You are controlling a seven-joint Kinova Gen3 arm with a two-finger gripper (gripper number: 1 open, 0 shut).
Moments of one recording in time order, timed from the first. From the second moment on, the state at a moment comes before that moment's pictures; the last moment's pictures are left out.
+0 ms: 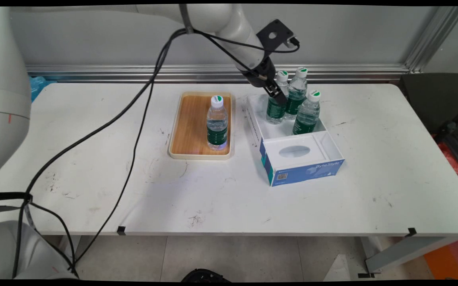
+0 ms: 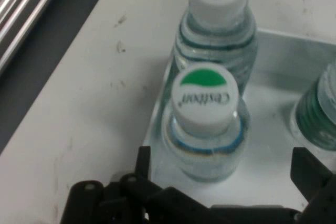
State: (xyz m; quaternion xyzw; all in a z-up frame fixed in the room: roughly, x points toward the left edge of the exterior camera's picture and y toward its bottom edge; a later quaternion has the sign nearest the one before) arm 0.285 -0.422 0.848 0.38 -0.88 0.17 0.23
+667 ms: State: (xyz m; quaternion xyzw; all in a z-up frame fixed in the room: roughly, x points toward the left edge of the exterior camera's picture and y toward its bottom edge) arm 0.273 -0.444 0.828 0.38 -0.87 0.18 0.24
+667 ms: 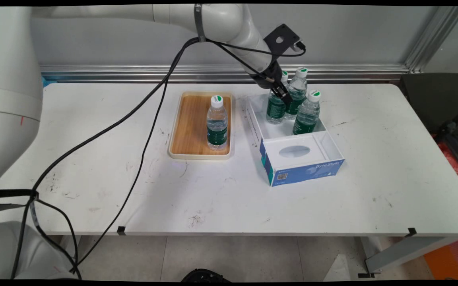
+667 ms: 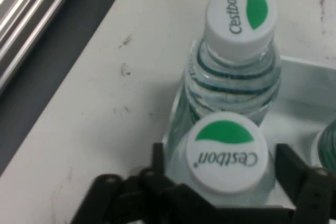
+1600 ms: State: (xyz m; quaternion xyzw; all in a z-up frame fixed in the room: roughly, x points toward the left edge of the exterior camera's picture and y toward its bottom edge) arm 0.290 -0.428 0.886 0.38 -0.86 0.20 0.27
